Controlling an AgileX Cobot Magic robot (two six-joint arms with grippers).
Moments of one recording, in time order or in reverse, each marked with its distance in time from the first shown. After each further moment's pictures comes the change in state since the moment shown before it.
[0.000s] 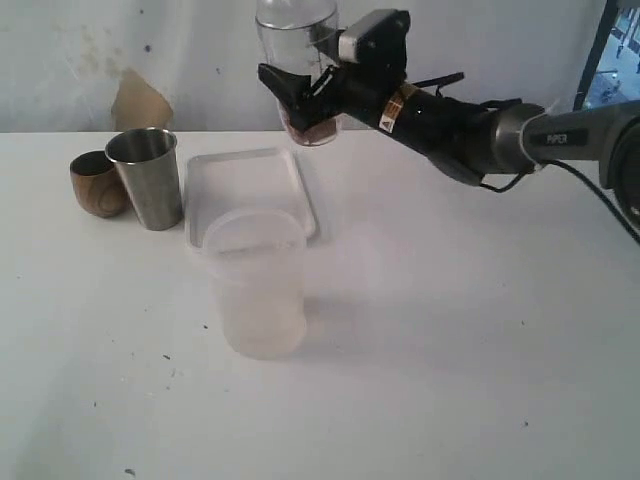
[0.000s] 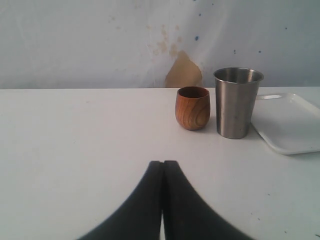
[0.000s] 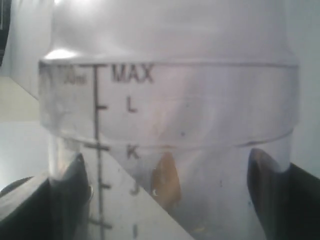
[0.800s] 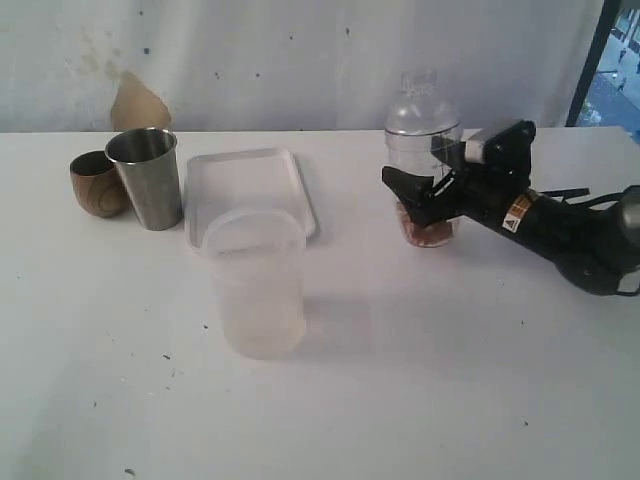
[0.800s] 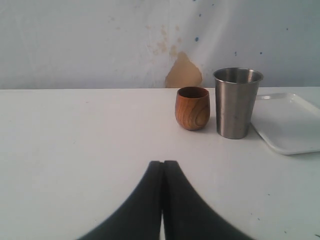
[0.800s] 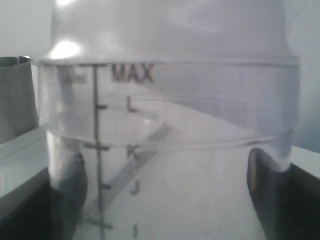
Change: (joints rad) left arm 0.000 0.000 0.000 0.000 0.000 0.000; right arm -0.268 -0.075 0.566 0.003 -0.192 -0.140
